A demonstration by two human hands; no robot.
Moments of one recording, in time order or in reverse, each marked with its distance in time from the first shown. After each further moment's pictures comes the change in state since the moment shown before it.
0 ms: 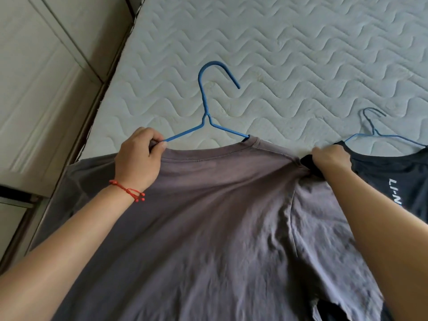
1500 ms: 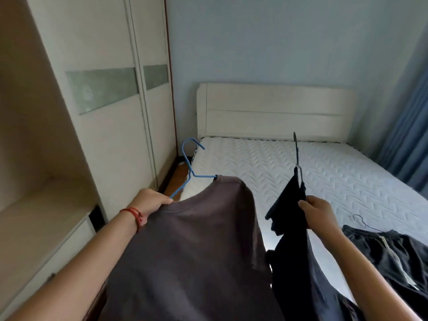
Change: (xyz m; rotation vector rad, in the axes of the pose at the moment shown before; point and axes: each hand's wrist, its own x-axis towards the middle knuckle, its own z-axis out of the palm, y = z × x) left_hand -0.239 0.123 -0.528 -0.626 -0.122 -0.542; right_hand -0.578 0.033 -0.365 0.583 -0.029 -0.613
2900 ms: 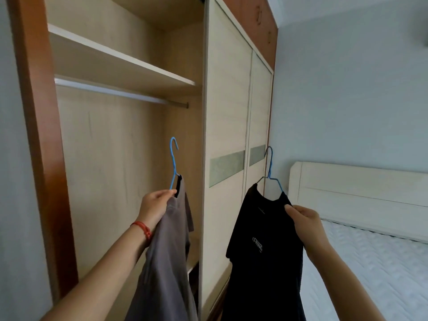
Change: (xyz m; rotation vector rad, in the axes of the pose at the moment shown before) left_hand -0.069 0.062 -0.328 -0.329 0.670 0.423; right_hand -0.088 -0.290 0.199 0.429 -0.499 -0.263
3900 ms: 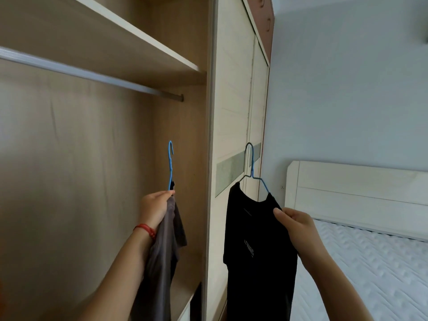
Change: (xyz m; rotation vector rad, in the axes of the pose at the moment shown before) left_hand 0.209 -0.068 0.007 -0.138 -0.070 -0.128; right_hand 0.118 0.011 0.158 -0.066 -0.010 -0.130
